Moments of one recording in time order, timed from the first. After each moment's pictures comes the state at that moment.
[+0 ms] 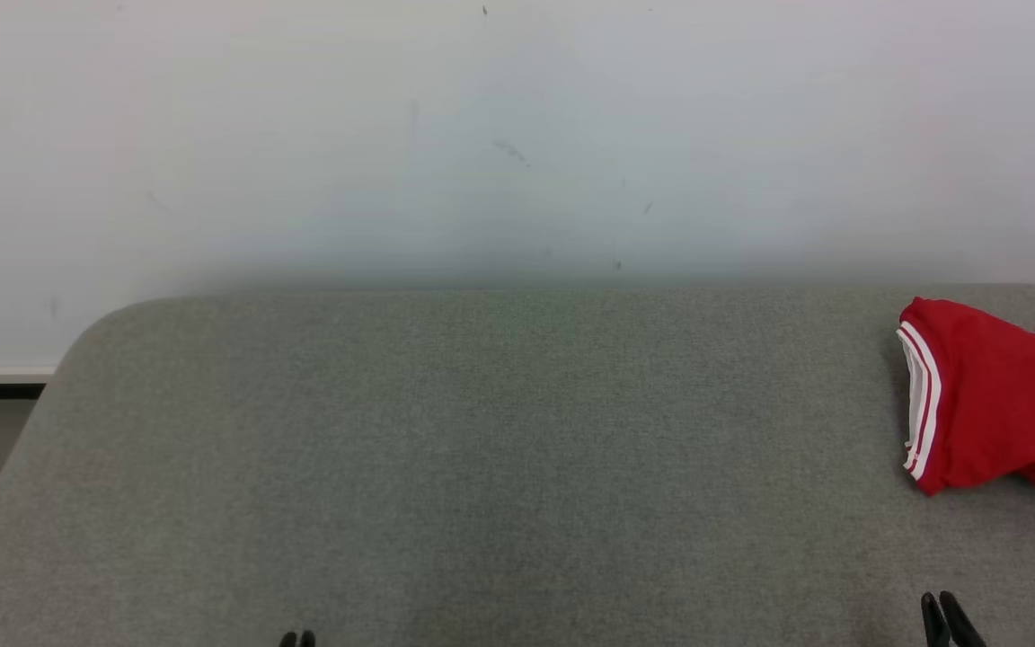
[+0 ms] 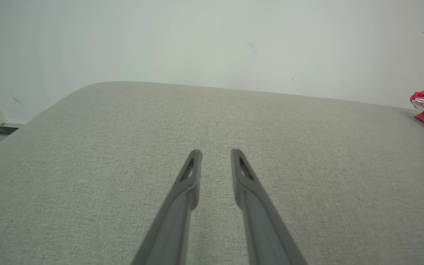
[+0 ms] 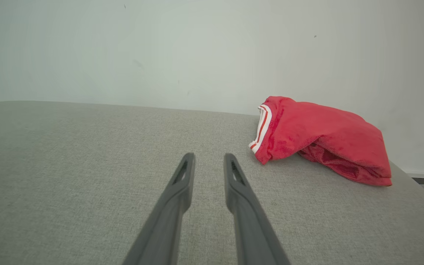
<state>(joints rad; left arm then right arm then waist) 0.22 0.05 -0.11 0.10 -0.13 0.09 -0.26 0.15 -0.09 -0.03 0.18 0.14 0.13 -0.26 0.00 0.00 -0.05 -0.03</state>
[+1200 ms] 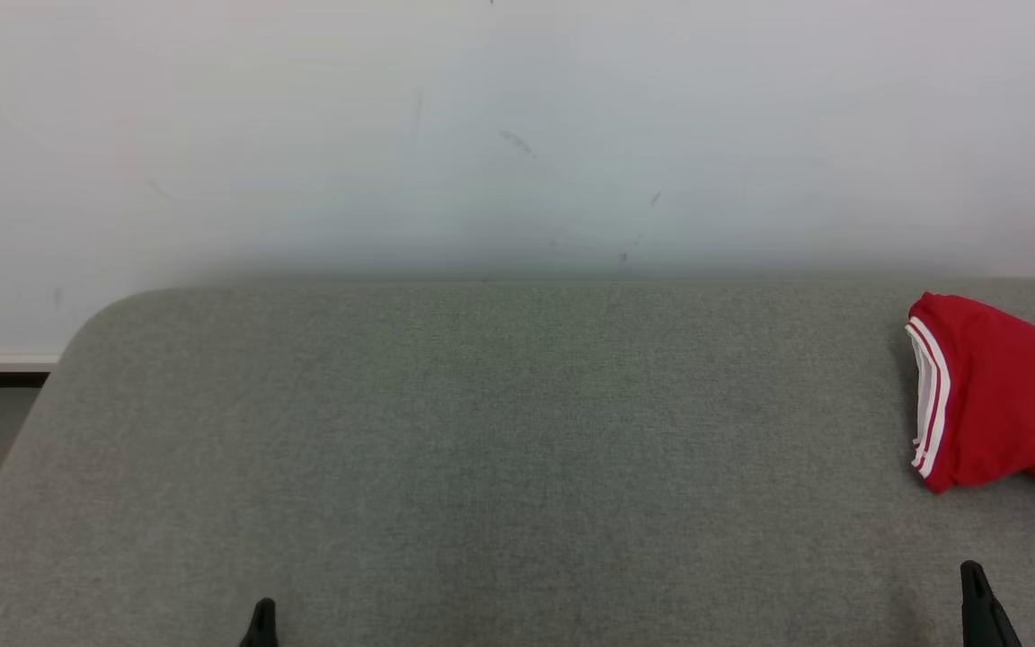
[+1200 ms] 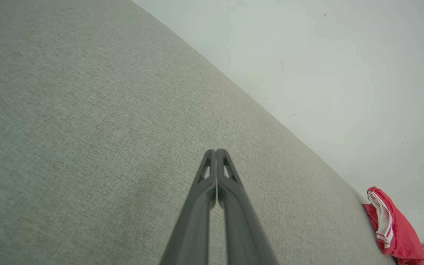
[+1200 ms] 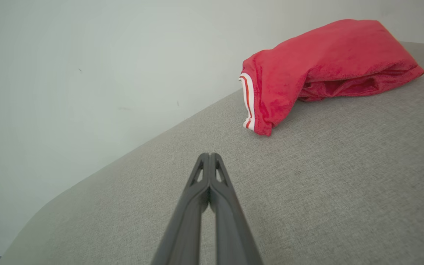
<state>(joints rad) 0.11 0.07 -0.07 0.18 -0.73 0.01 -0.15 0.07 -0.07 -0.06 0.23 0.70 0.13 -0.11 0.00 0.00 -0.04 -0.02</state>
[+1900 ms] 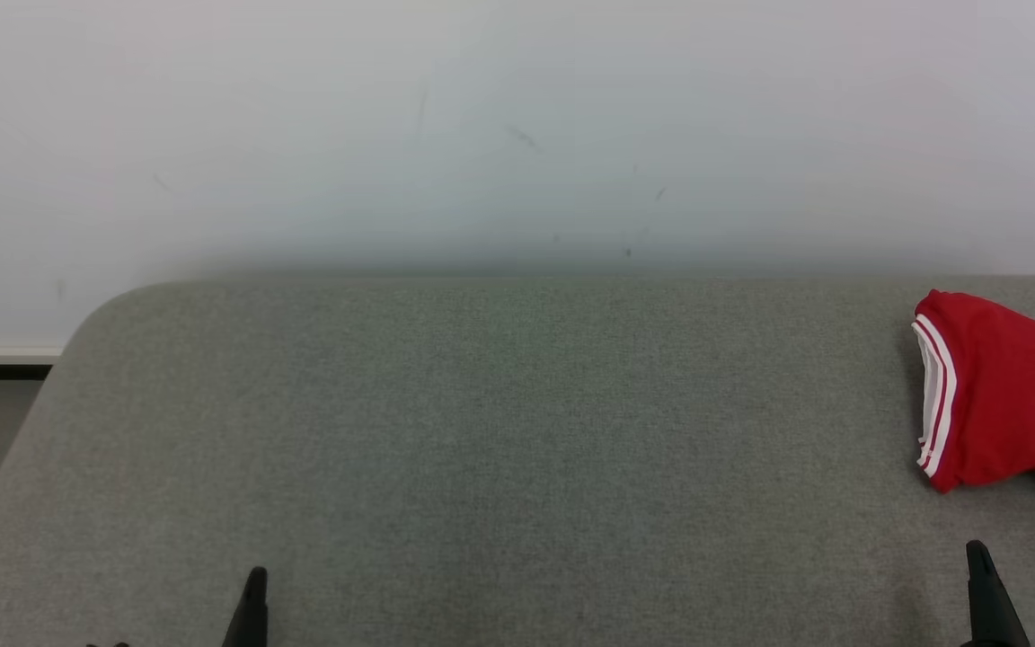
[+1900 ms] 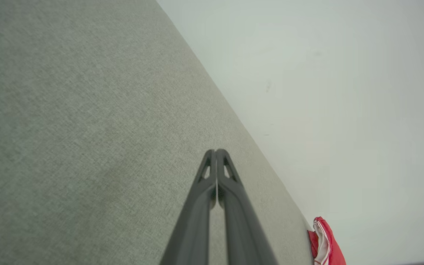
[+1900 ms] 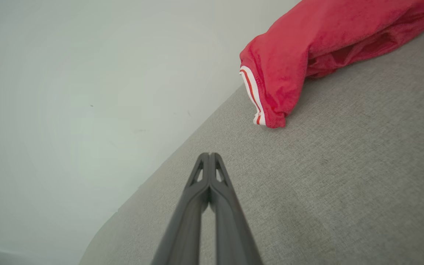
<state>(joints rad) 0.05 0.08 -0.03 0.19 -1.01 -0.03 -0.09 0.02 -0.06 -0.07 0.23 0.98 0.13 -0.04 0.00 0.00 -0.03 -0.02</state>
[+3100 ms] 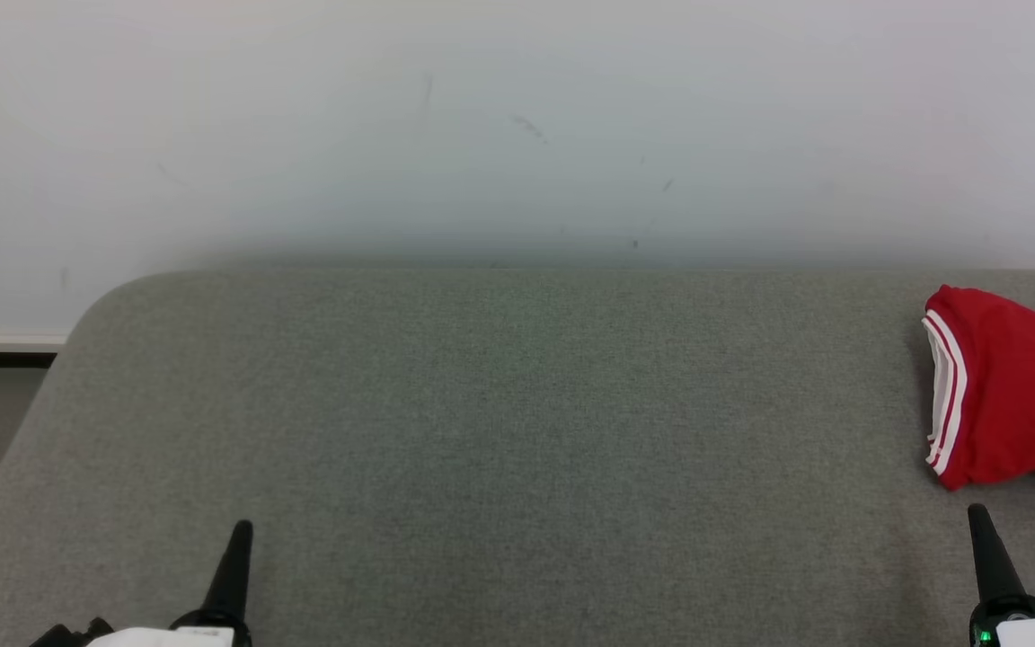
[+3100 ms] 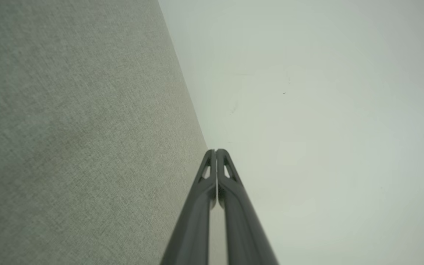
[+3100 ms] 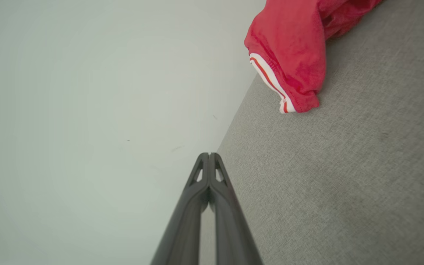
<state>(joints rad) -0.04 0.08 0.03 0.22 -1.37 -0.09 0.01 -0.05 -0.06 -0.10 0.24 1.34 0.13 0.05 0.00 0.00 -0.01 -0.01</state>
